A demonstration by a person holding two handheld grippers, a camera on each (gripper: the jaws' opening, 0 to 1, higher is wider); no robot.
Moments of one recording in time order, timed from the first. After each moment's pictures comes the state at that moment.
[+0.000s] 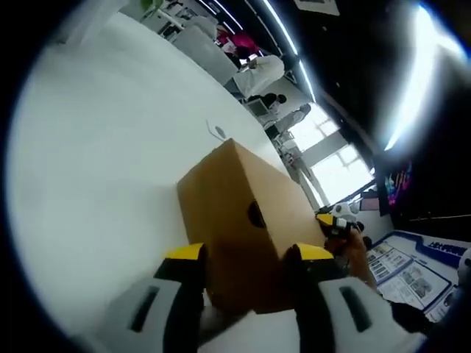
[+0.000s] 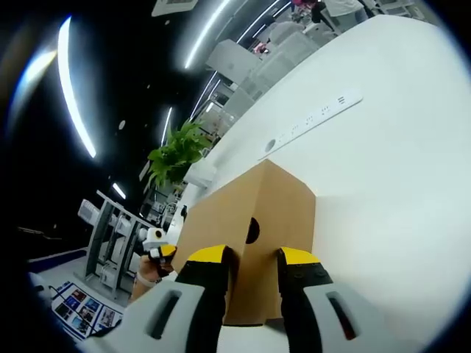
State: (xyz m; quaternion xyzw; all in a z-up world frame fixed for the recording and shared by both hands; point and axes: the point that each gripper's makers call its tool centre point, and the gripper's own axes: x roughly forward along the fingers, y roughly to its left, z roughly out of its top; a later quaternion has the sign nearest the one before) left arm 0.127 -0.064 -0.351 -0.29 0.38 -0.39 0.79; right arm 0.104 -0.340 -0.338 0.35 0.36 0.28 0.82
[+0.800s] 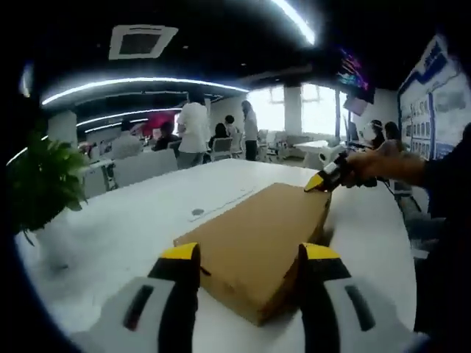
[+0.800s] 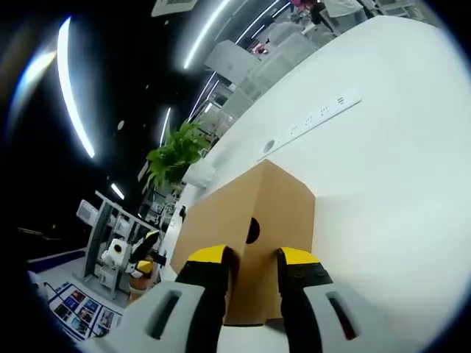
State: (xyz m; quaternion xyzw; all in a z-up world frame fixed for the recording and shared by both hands) left arm 0.089 -0.080 -0.263 0.11 0.10 -0.45 0.88; right arm 0.105 -0.341 -0.338 0.35 0.37 0.27 0.82
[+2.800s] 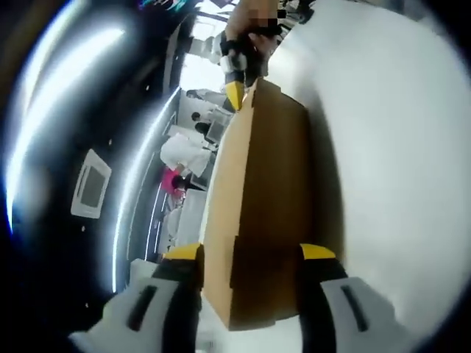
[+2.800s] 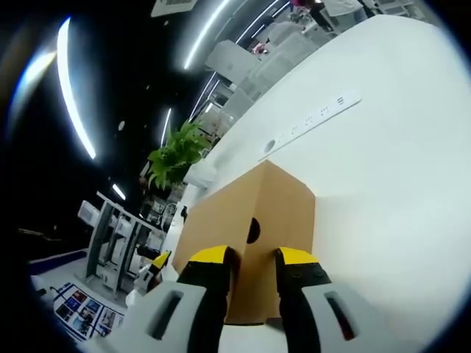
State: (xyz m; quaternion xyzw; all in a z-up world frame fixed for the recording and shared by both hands) left arm 0.075 -0.118 -0.339 0.60 -0.02 -0.30 0.74; right arm 0.104 -0.343 -0.337 0.35 0.37 0.28 0.82
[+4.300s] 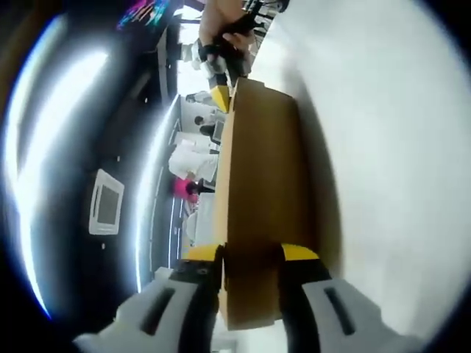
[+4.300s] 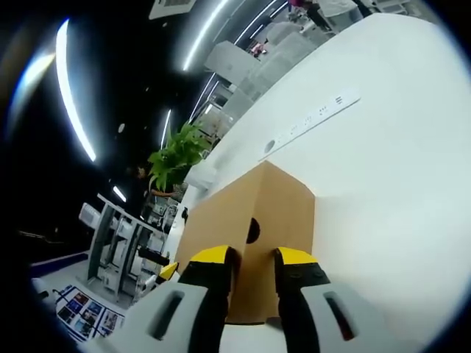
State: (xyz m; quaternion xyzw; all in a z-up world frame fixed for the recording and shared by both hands) left arm 0.067 -0.121 -0.342 0.65 -0.06 -0.26 0.71; right arm 0.105 -0.343 -0.337 0.36 0.37 0.27 0.82
